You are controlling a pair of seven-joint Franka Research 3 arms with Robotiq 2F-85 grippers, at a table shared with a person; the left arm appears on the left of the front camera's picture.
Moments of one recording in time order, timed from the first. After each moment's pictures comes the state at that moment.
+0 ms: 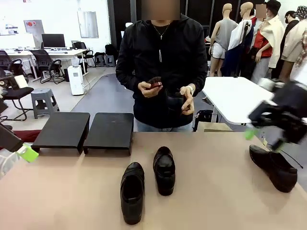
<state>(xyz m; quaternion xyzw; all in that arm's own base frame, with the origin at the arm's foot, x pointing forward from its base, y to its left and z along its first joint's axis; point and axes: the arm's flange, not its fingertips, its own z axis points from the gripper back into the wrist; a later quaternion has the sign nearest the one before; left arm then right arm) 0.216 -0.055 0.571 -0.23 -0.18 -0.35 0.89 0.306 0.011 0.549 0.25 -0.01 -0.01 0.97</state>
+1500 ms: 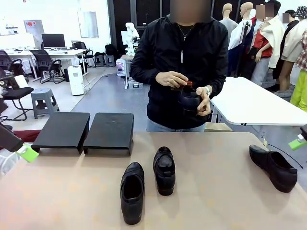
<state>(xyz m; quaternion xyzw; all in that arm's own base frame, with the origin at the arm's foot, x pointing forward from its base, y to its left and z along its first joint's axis) 0.216 -0.055 0.571 -0.23 -0.18 -0.35 0.89 0.288 -0.106 0.496 0.34 -0.06 -0.05 0.94</state>
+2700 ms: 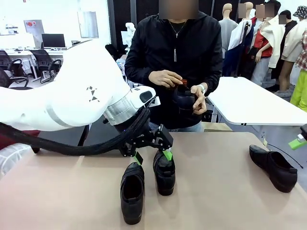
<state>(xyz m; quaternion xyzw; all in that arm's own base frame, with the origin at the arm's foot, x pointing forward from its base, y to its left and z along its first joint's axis) 0.297 -0.357 0.509 -0.23 -0.07 -0.16 0.96 0.289 -0.105 0.497 0.34 -0.06 -0.05 0.94</state>
